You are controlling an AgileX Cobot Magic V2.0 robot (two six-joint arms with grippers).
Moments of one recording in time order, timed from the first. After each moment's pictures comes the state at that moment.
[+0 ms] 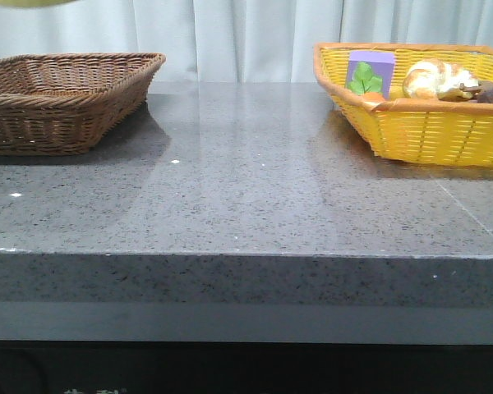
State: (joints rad) left arm -0.38 1.79 -1.93 0.16 1.25 0.14; right arm 0.57 0.60 -0.82 0.08 0.67 -0.08
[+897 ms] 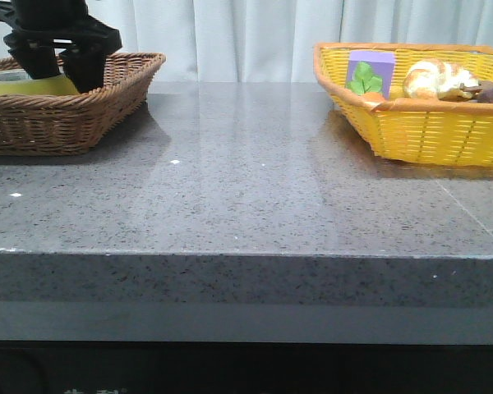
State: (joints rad) left arm -0.27 2.04 -1.96 0.12 1.15 0.14; right arm 0.57 0.60 -0.82 0.08 0.67 -0.08
